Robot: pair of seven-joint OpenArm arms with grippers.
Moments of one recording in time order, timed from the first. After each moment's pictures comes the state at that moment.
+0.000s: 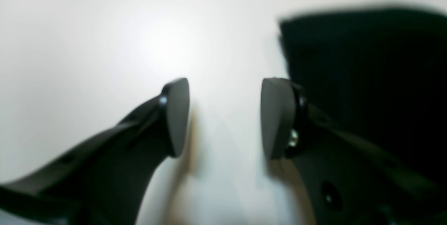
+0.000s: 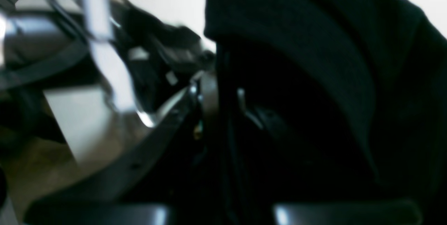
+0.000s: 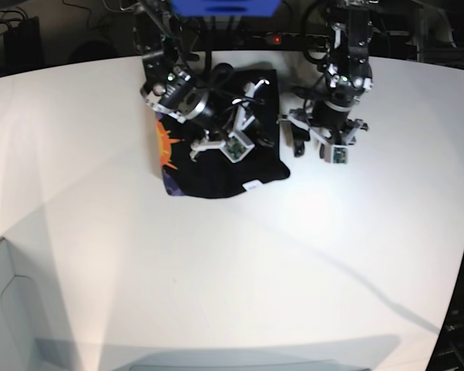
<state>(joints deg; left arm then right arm) 20.2 -6.9 -3.6 101.3 -12.5 -6.4 30.0 -15.9 -9.1 -13.1 102.1 -1.3 39.1 -31.1</state>
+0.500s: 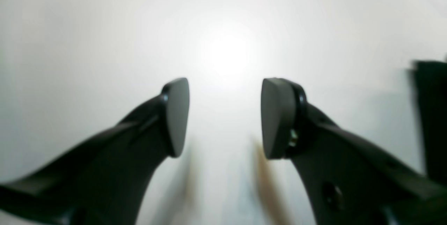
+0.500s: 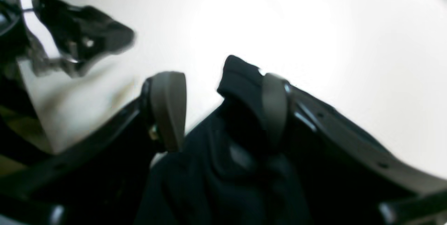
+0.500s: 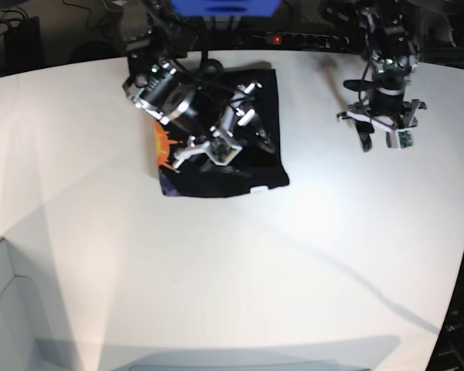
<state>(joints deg) 26.6 -6.5 -23.4 108.2 -12.7 -7.0 29.8 -18.6 -6.7 -12.1 114.4 -1.2 39.1 -30.7</state>
